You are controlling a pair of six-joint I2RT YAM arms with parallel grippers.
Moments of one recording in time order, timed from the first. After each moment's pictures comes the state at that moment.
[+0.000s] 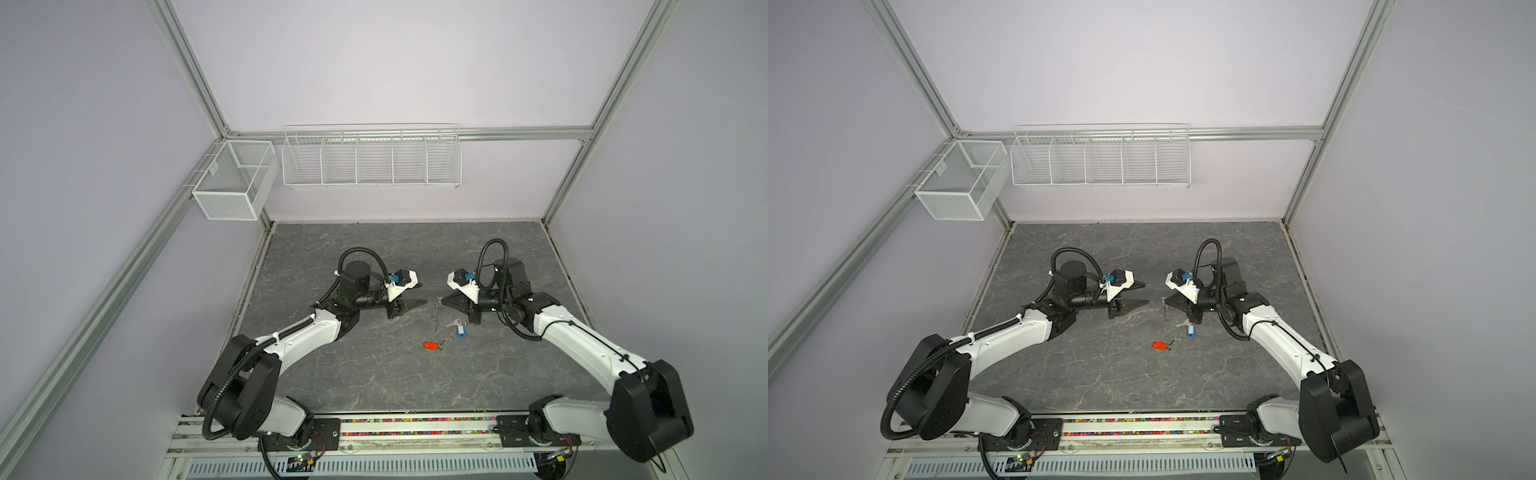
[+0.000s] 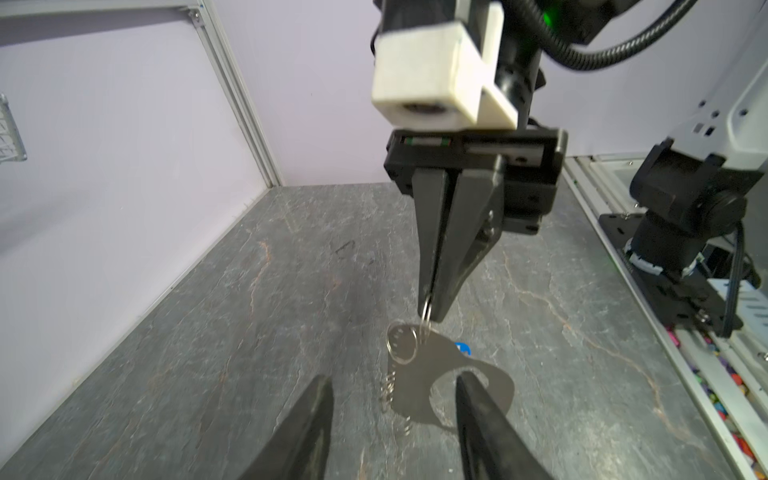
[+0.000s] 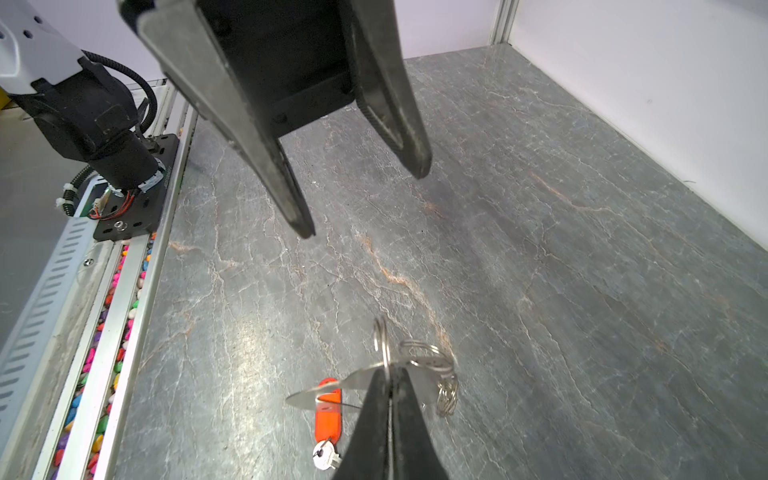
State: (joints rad) left arm -0.62 1.44 0.79 0.35 0.78 0.39; right arm 0.37 1.29 0.85 -0.28 -0.80 -0.55
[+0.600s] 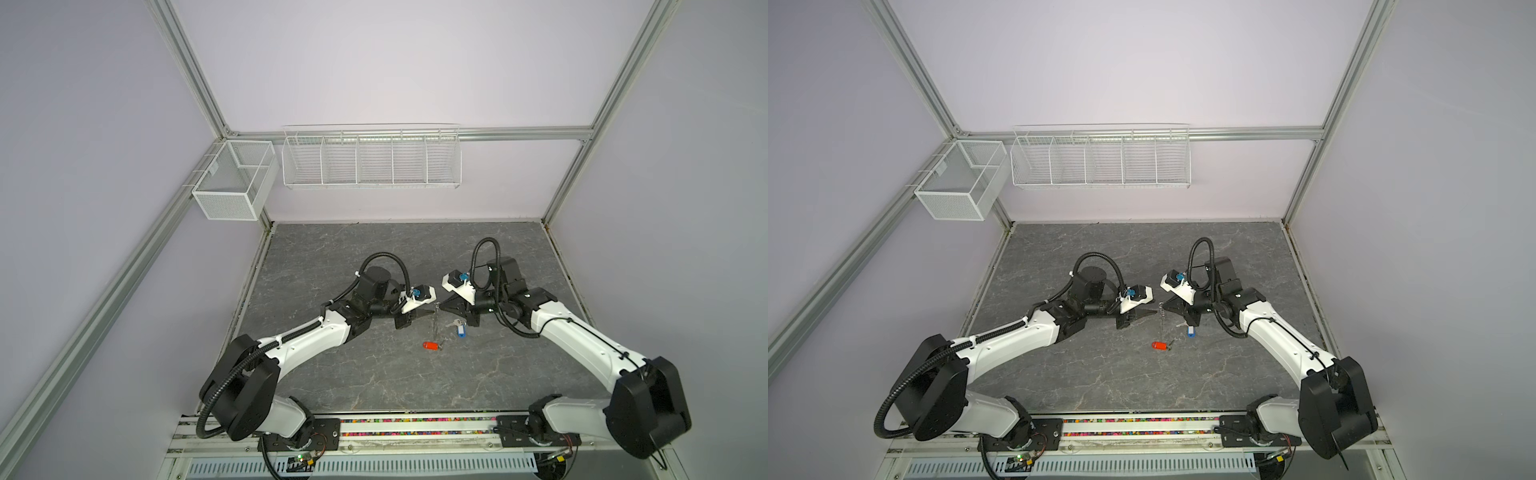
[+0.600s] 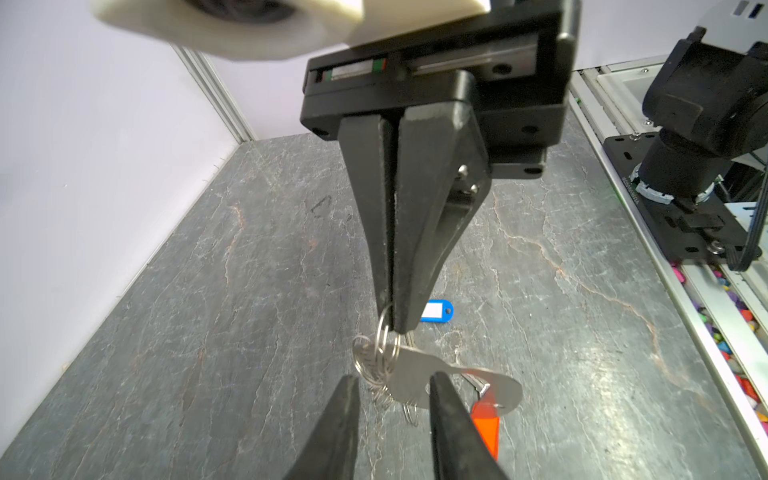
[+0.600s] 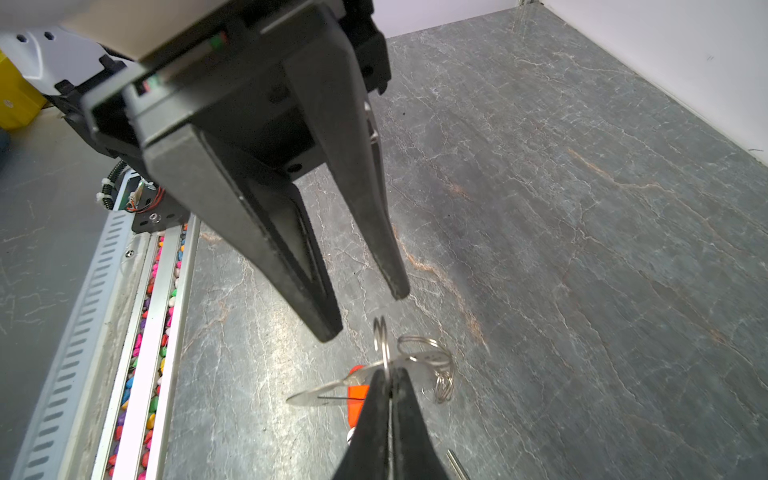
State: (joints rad) left arm -0.75 1.45 0.86 0.12 0.61 0.55; right arm 0.42 1.31 0.90 -0.41 -0.78 -0.55
